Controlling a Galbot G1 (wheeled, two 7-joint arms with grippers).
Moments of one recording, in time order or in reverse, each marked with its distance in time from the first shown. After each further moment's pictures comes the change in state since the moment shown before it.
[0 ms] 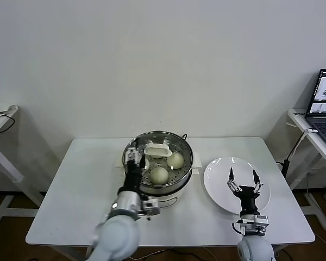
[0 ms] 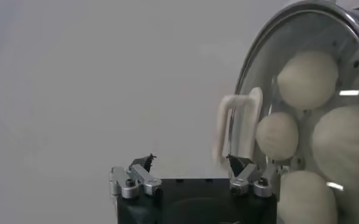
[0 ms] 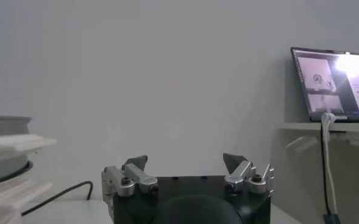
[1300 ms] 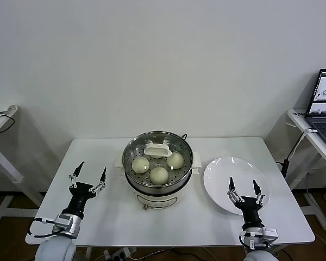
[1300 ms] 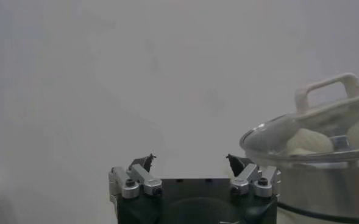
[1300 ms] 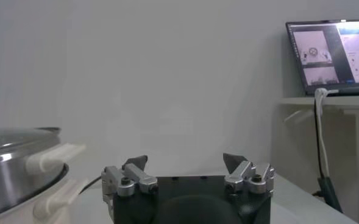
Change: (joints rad) left arm 0.261 0.052 -0.543 0.268 -1.347 -0.705 -0.216; right arm -0.168 -0.021 0.010 0.201 0.115 -0.103 -0.008
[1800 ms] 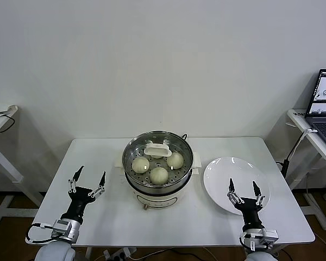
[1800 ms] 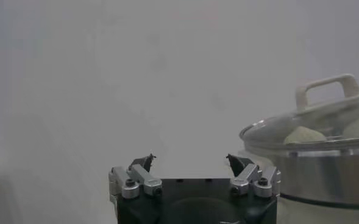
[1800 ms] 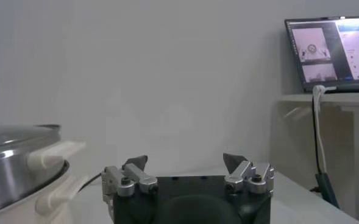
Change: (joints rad) left arm 0.028 -0.003 -0.005 0.012 -0.023 -0.033 0.010; right arm -0.010 -0.001 0.000 0.002 0.005 -0.006 -0.004
